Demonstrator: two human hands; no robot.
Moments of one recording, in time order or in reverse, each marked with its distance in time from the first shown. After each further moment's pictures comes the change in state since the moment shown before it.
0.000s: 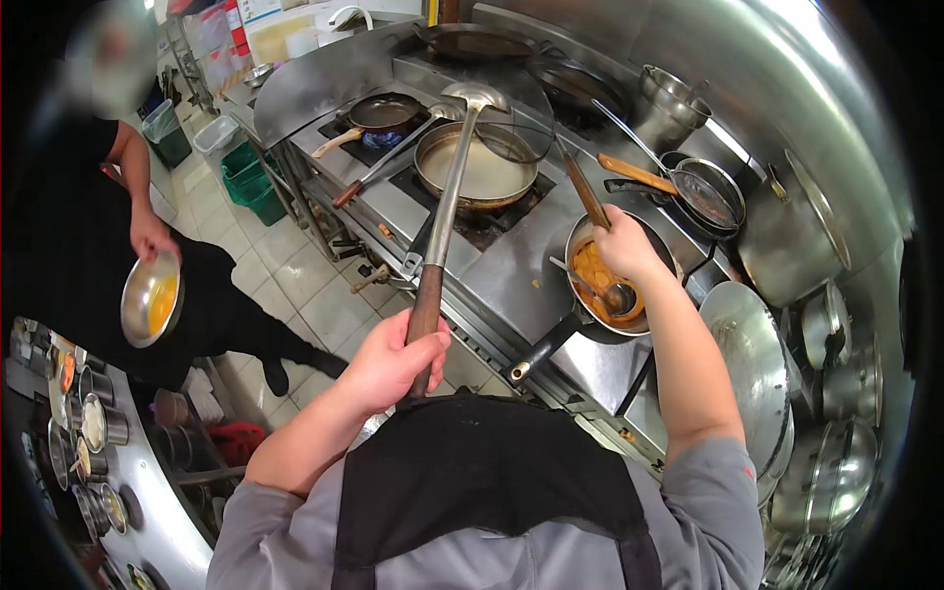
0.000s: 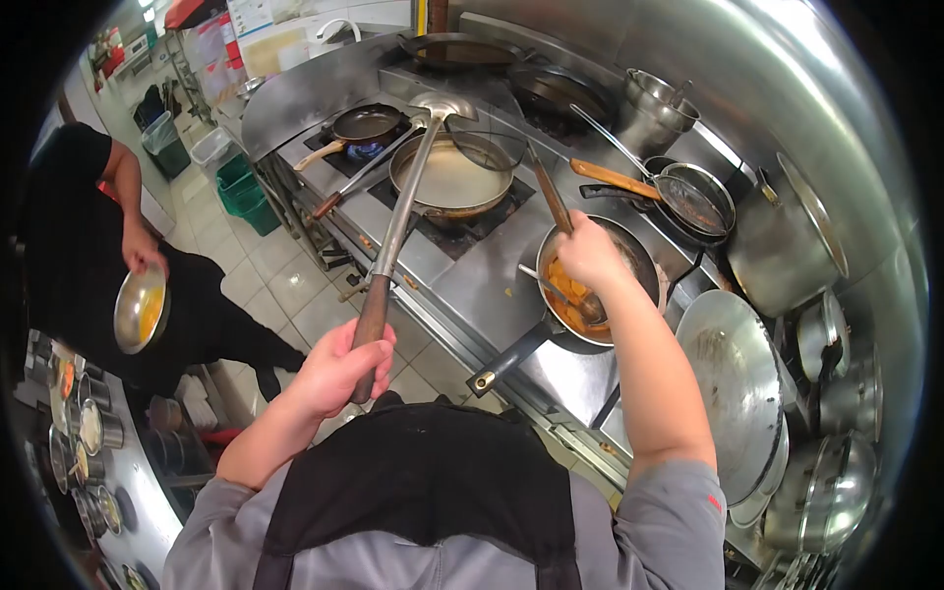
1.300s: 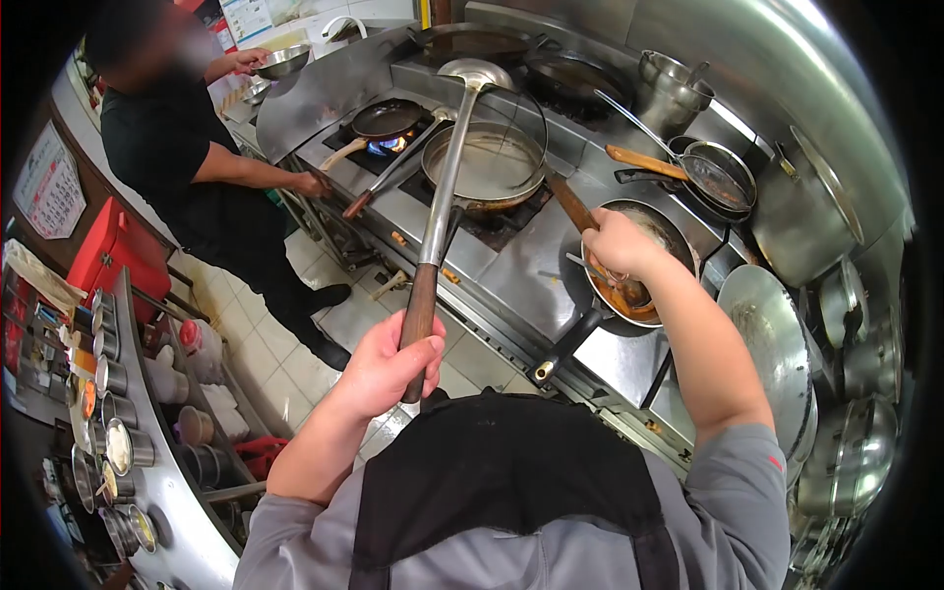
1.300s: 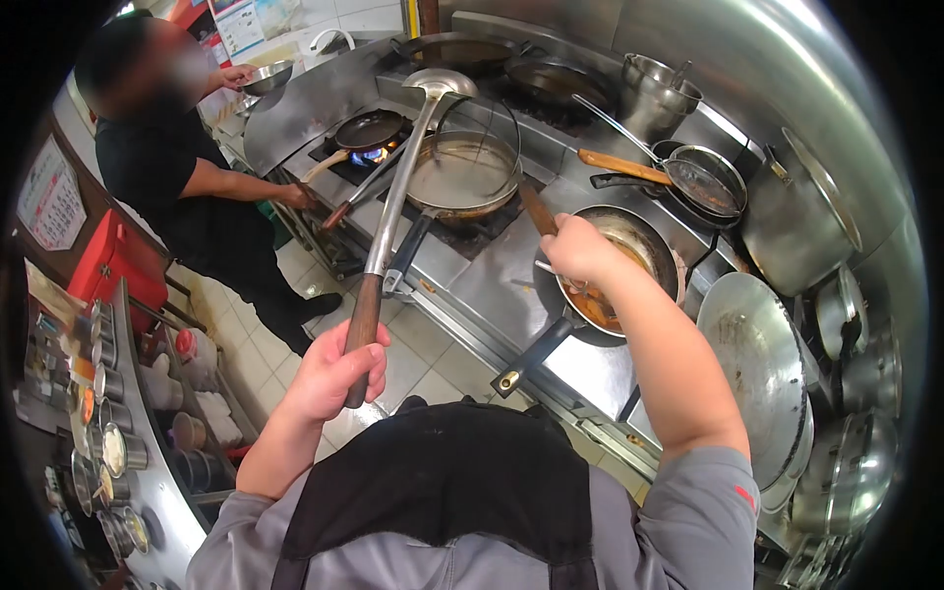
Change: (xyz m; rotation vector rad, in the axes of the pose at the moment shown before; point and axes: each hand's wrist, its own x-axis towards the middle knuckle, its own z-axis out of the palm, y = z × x) left_hand -0.008 0.010 -0.026 0.042 -0.029 0.071; right_hand -0.004 -0.061 -0.017 0.270 -0.482 0.374
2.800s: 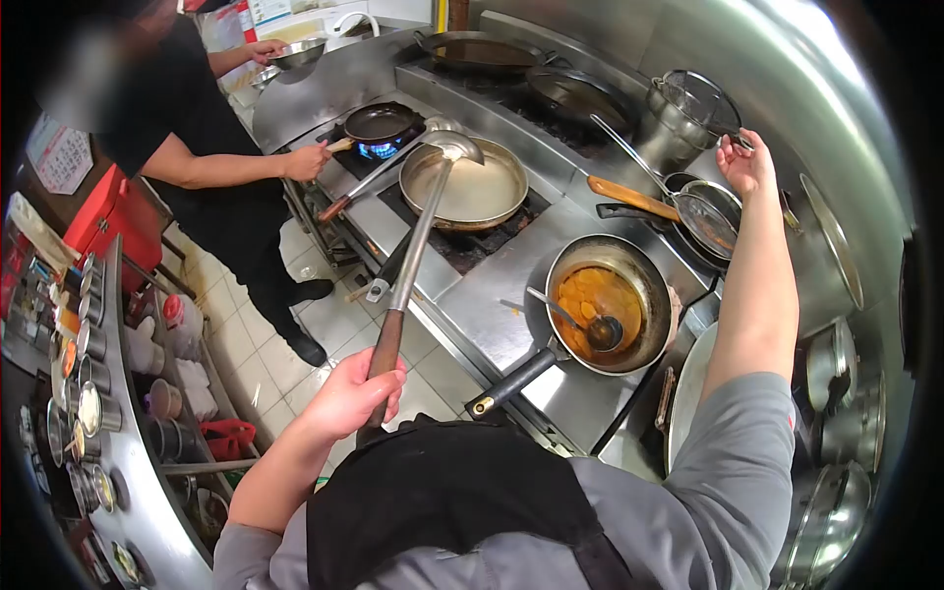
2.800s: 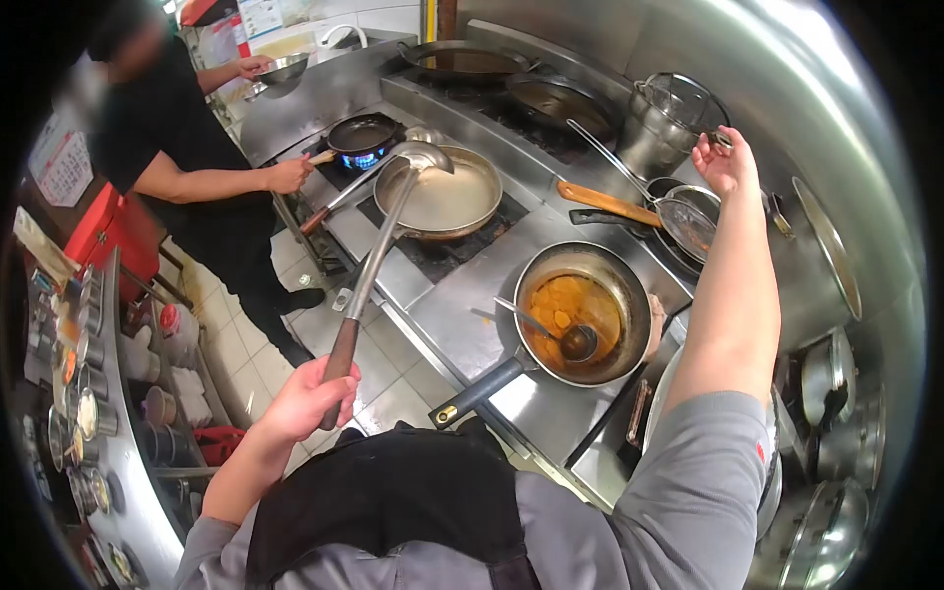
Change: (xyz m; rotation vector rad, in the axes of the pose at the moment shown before) left_hand 0.028 -0.038 0.035 0.033 0.152 -0.150; right_hand 0.126 0.123 -0.317 1.422 0.401 -0.270
